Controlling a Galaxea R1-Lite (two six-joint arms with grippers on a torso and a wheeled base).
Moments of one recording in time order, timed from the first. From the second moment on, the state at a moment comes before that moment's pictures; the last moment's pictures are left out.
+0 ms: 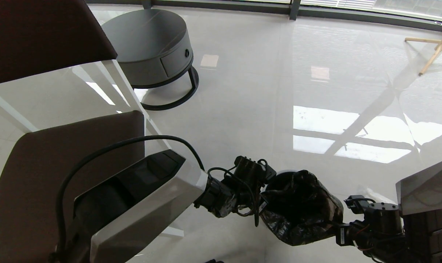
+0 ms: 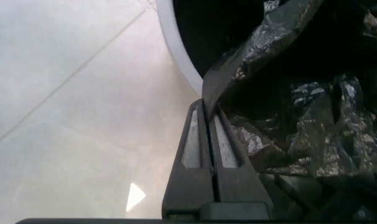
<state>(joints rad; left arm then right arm) -0.74 2.46 -1.50 -0.29 0.03 0.31 0.18 2.39 -0.24 -1.57 0.02 0.10</state>
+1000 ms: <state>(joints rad) -0.72 2.49 -1.49 -0.28 0.03 0.32 0.16 2.44 -0.21 -1.57 0.03 0.08</state>
